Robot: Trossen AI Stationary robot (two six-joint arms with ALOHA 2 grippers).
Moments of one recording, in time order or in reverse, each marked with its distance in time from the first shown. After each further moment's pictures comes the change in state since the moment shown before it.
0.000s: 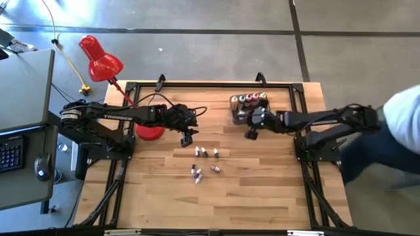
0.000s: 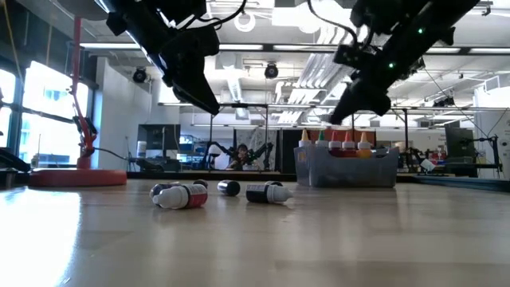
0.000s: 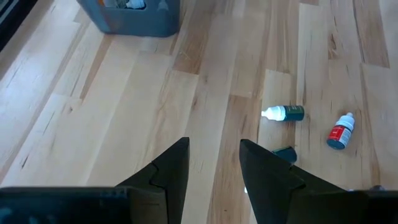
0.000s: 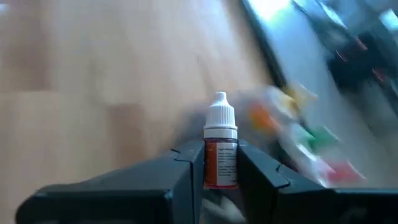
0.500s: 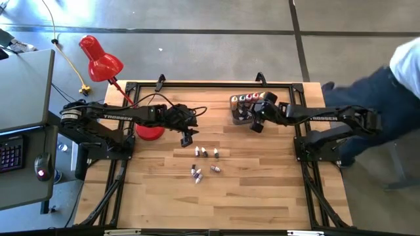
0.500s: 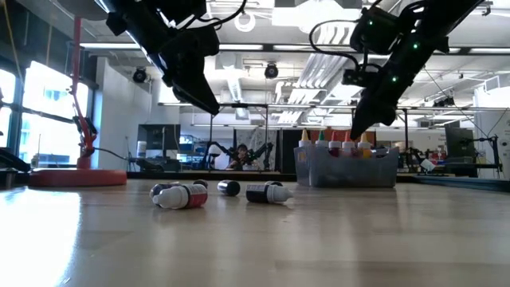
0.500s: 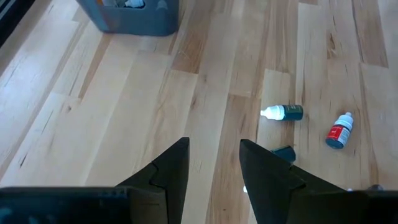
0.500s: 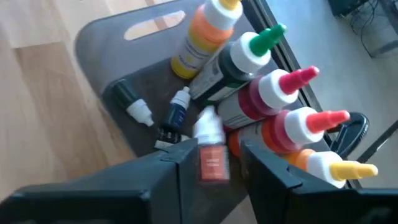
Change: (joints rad) left arm 0.000 0.000 0.000 -0.002 0.003 -0.003; right arm -0.195 -0.028 -0.002 -0.165 -0.060 0.068
